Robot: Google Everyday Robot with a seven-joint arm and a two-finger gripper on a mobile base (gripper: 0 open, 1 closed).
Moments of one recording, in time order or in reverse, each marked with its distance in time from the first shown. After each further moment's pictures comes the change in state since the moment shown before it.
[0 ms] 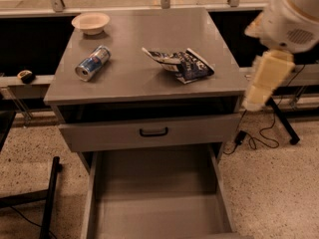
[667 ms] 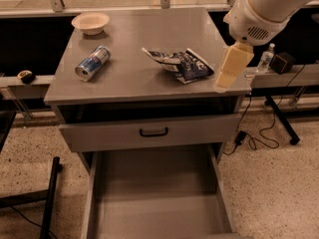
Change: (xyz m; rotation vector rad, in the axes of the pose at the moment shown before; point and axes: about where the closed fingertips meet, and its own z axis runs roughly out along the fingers) arm -0.047 -0.055 0.036 0.125 -0.091 0.004
